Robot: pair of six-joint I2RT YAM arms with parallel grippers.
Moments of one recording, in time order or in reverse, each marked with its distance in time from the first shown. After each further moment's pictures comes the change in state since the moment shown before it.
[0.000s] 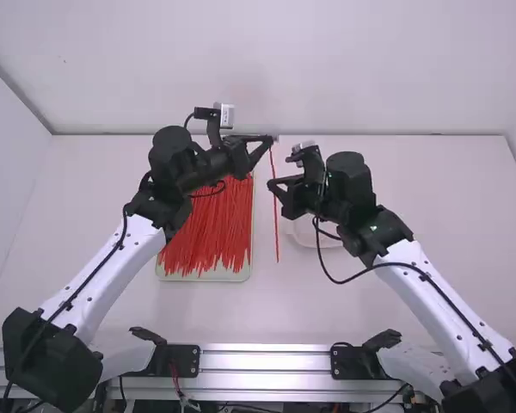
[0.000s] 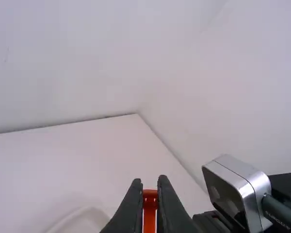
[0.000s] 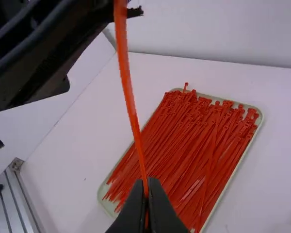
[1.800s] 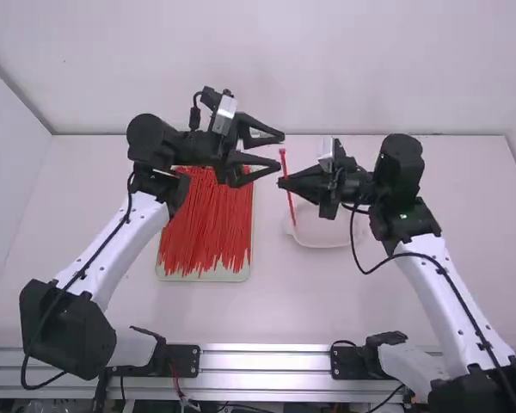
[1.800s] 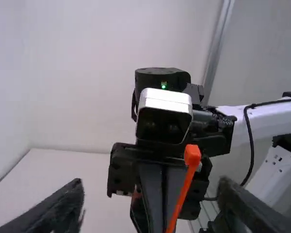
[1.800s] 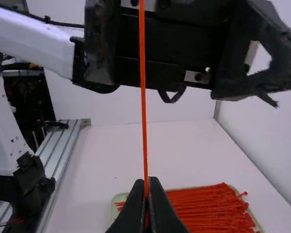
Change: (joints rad) left arm 0.073 0.137 0.123 0.555 0.728 0.008; right arm -0.264 0.000 0.000 0.291 -0.823 -0.480
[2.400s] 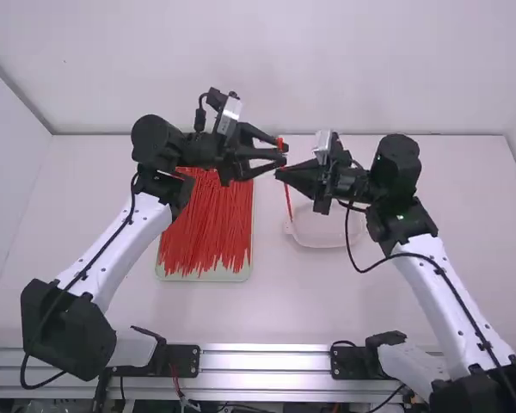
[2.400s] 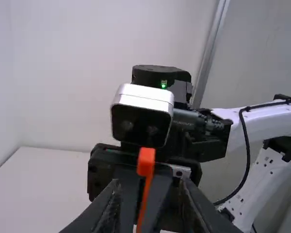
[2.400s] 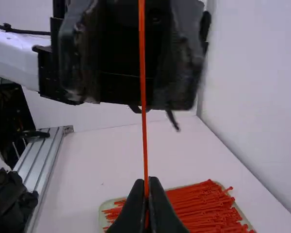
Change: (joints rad) left arm -0.025 0.000 0.000 0.000 -0.002 -0.027; right arm 0.023 0.000 0.000 0.048 0.116 0.073
